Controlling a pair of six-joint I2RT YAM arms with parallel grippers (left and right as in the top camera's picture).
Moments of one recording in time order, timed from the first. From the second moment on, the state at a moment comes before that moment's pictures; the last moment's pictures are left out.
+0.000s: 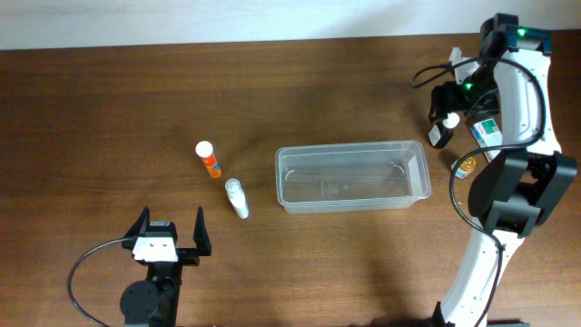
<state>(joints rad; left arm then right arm) -0.03 0.01 0.01 -0.08 0.00 0.00 -0.22 2.31 2.24 -1.44 -0.13 -0.28</state>
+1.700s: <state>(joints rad) -0.03 0.01 0.01 -0.08 0.00 0.00 -0.22 2.32 2.27 -1.54 -0.12 -0.26</state>
